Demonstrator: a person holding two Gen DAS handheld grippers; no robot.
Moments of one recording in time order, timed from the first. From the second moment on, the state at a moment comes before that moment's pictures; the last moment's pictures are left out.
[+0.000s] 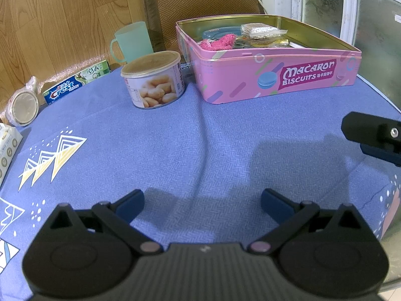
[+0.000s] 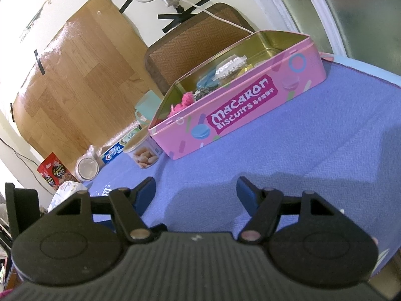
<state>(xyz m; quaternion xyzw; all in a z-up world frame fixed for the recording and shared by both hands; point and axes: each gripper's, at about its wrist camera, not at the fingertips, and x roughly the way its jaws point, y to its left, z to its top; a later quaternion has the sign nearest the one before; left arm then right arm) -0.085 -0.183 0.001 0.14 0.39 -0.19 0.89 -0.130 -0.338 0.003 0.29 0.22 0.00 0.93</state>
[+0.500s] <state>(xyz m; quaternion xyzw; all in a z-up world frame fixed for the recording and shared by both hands) -0.085 -0.183 0.001 0.14 0.39 -0.19 0.89 -0.133 -0.334 0.008 0.27 0.20 -0.02 0.94</state>
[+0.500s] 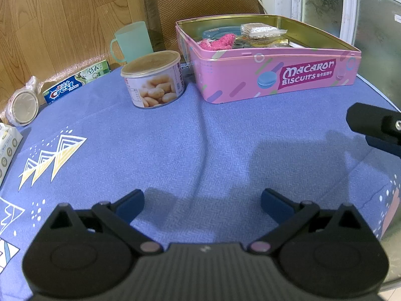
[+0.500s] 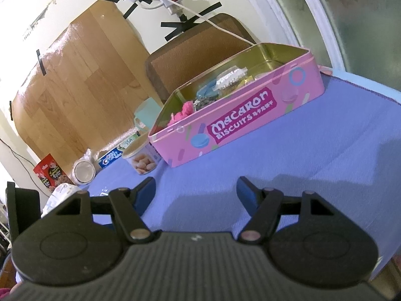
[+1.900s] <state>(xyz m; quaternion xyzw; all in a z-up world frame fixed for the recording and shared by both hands) -0.083 -0.170 0.014 0.14 0.35 -0.16 0.91 -0.135 -0.329 0.012 0.26 0.19 -0.02 0.95</state>
